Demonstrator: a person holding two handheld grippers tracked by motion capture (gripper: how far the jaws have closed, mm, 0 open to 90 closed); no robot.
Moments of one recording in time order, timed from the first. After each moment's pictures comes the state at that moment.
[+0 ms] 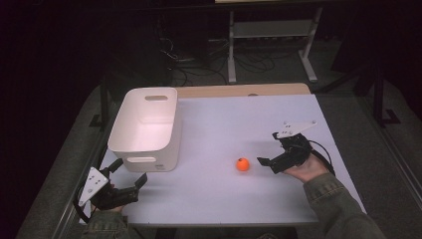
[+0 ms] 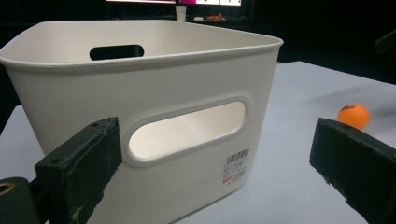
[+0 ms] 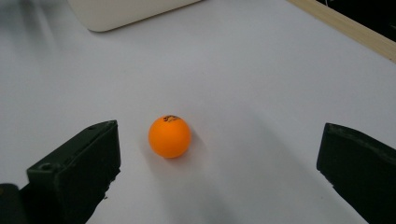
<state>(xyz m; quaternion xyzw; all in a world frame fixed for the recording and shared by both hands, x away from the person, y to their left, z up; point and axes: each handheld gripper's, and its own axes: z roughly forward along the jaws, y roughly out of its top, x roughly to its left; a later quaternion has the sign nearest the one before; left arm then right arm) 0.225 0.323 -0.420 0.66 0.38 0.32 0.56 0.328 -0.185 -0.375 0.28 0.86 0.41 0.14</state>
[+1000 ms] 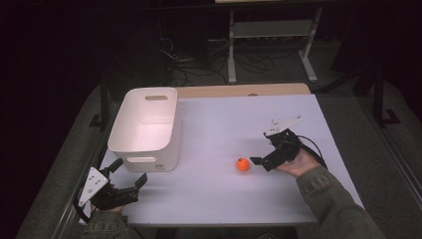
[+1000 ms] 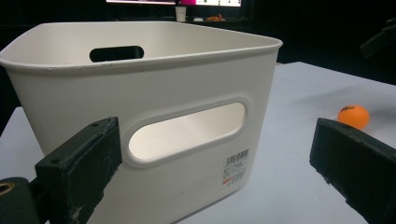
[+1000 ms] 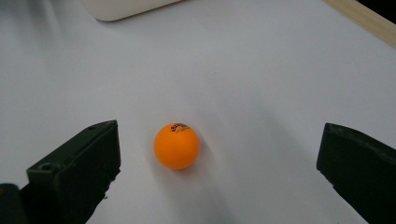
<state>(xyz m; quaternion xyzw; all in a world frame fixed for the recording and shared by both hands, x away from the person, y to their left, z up) 0.225 0.323 -0.420 0.66 0.38 0.32 0.56 0.343 -0.163 -0.375 0.25 0.88 0.39 0.12</state>
